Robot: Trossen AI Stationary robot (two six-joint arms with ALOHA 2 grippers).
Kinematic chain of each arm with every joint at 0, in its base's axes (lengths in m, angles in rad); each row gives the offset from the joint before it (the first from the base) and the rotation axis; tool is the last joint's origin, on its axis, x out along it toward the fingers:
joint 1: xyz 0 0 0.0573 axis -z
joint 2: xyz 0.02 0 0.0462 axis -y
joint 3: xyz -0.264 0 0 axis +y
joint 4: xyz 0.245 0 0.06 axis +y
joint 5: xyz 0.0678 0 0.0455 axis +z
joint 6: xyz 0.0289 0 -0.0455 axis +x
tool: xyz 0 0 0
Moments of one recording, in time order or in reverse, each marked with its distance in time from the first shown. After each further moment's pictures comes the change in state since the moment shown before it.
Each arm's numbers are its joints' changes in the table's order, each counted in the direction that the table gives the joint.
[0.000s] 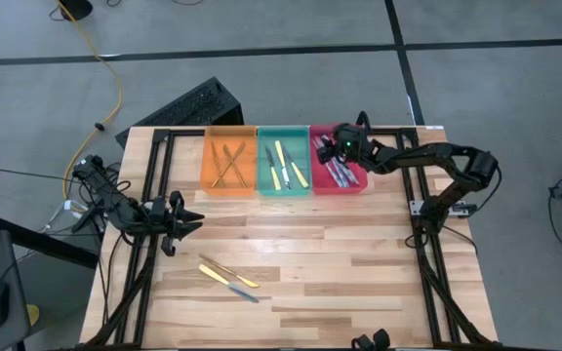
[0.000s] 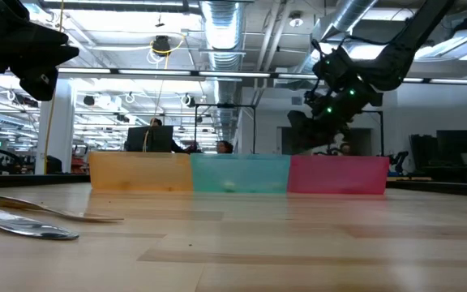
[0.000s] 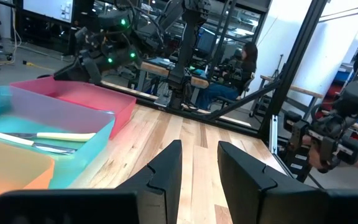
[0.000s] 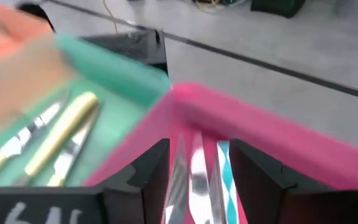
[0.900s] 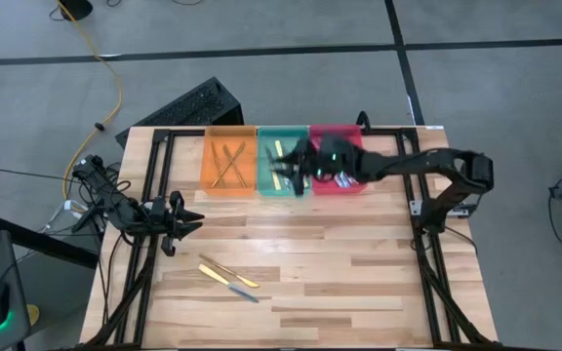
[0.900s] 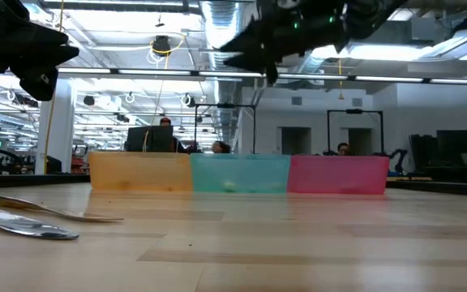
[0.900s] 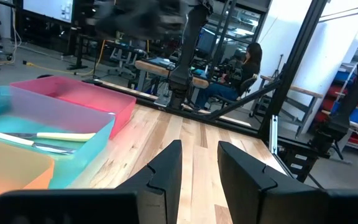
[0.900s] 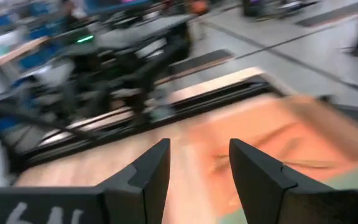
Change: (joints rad) left arm 0.000 0.000 0.000 0.000 0.000 0.000; right arm -0.345 0.000 -0.344 0.002 0.489 0.004
